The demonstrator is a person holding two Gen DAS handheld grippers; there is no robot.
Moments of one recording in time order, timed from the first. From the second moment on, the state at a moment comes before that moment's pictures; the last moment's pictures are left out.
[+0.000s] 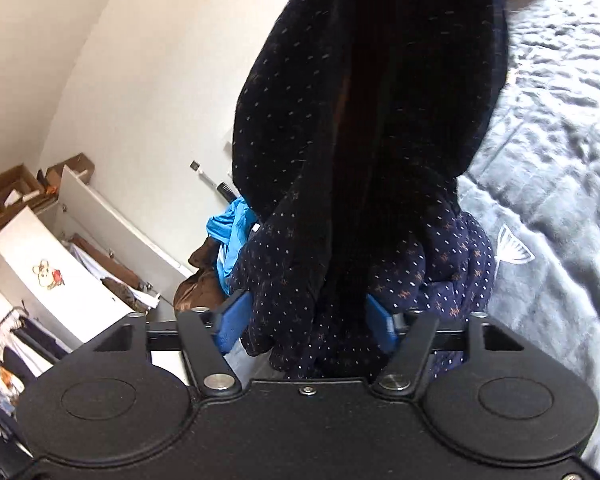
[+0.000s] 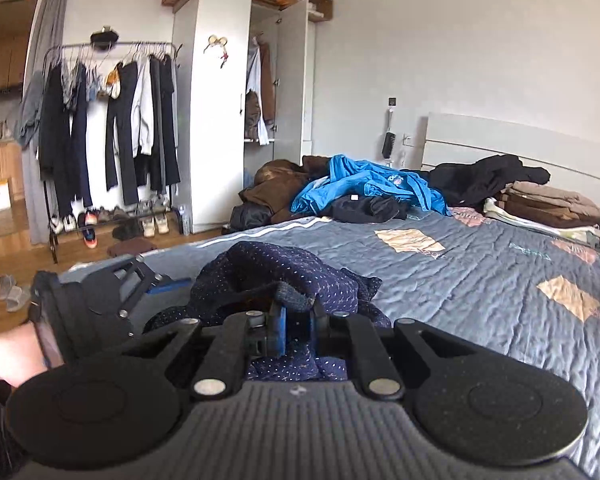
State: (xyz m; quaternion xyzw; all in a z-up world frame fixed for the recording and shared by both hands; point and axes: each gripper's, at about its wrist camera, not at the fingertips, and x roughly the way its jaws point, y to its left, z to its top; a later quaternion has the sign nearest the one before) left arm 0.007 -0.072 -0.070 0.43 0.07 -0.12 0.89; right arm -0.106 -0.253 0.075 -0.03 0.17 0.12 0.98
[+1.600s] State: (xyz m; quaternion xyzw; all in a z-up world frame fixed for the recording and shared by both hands) left arm -0.160 -0.126 0.310 0.37 -0.25 -0.24 0.86; right arm -0.274 -0.322 0.323 -0.04 -0.02 0.04 1.00
